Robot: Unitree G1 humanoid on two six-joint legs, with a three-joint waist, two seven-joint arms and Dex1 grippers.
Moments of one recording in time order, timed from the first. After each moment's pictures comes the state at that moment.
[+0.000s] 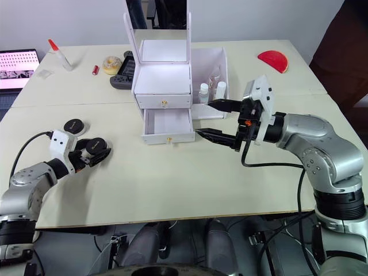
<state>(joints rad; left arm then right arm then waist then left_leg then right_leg) -0.14 0.63 0.25 0.13 -0.32 0.32 -0.74 -0.47 -0.77 -0.11 -0.37 0.76 0.71 0.90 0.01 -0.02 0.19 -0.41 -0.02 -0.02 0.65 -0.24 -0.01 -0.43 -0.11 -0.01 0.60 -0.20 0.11</state>
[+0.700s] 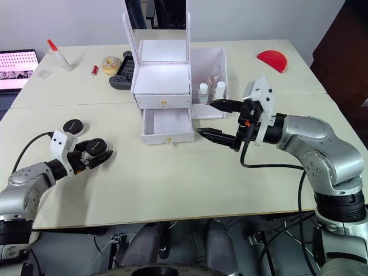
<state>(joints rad) -0.14 0.66 0.25 0.12 -0.37 0.37 -0.81 -0.46 -0.77 -0.12 -0.40 0.76 0.71 0.86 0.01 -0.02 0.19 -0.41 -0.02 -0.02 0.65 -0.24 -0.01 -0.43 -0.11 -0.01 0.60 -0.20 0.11</state>
